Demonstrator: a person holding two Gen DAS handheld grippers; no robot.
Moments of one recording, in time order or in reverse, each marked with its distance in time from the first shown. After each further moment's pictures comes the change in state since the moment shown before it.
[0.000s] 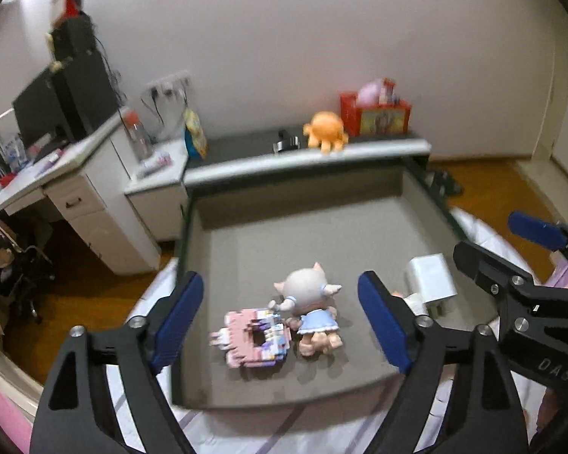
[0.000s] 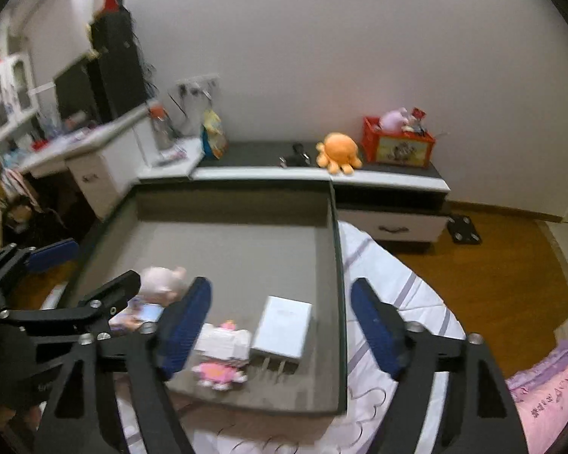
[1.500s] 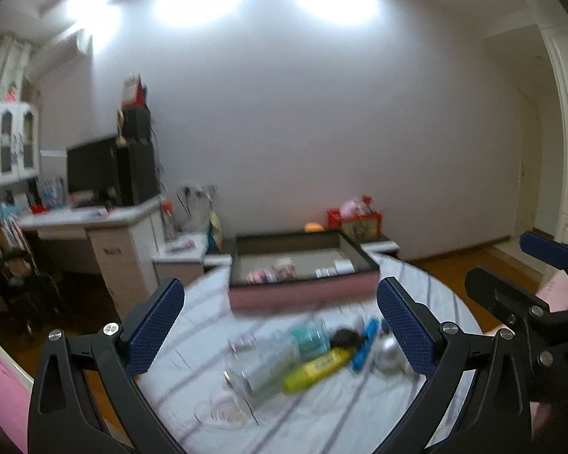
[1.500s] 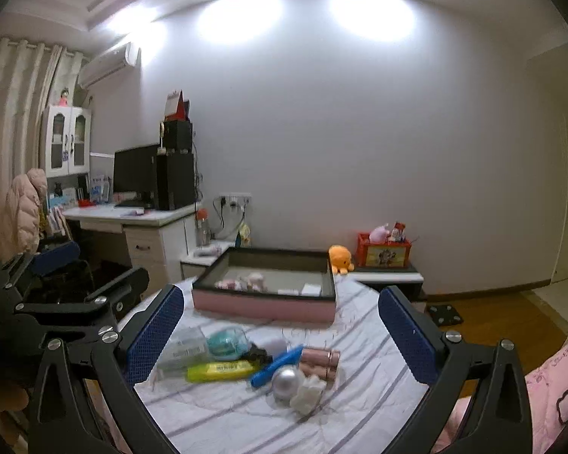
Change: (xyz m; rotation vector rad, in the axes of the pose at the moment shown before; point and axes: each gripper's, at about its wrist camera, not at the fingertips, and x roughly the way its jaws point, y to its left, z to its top) left arm -0.264 -0.006 -0.200 -0.066 -0.458 -0.017; right arm -0.279 0.063 -0.189 -0.085 -0.494 -0.011
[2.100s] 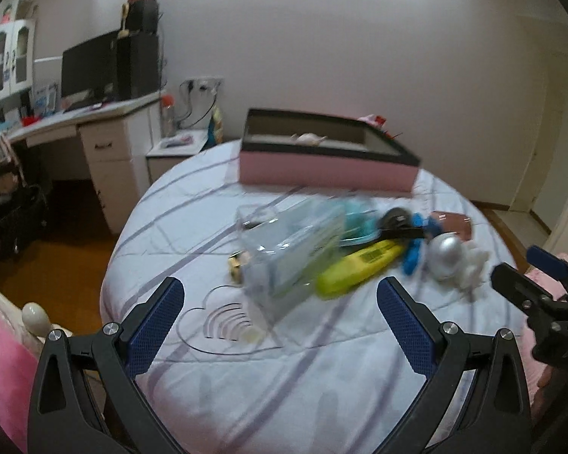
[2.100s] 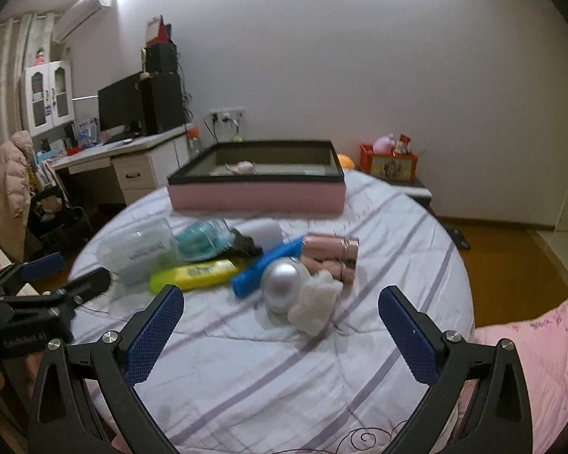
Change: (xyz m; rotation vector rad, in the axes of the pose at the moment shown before) left arm 0.079 0.041 -0.092 -0.126 0.340 -0.002; right arm 0.075 -0.015 -0.090 0.063 0.319 0.004
